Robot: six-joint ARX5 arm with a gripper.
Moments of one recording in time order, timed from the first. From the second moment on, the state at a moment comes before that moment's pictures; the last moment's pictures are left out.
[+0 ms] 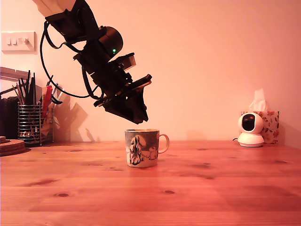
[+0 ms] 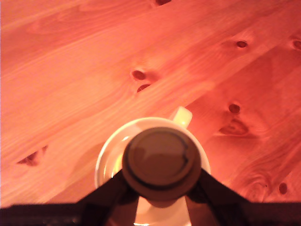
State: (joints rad) arm -0.46 2.09 1.69 -0.48 0.32 -0.02
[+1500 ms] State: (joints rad) arm -0.46 2.09 1.69 -0.51 0.31 0.03
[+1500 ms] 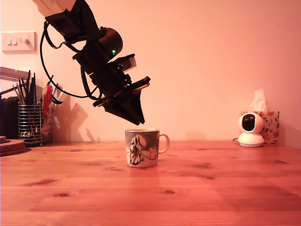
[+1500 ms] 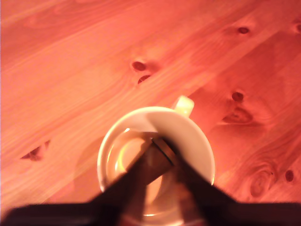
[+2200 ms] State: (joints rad) arm -0.35 1.93 1.69 -0.58 0.41 0.04
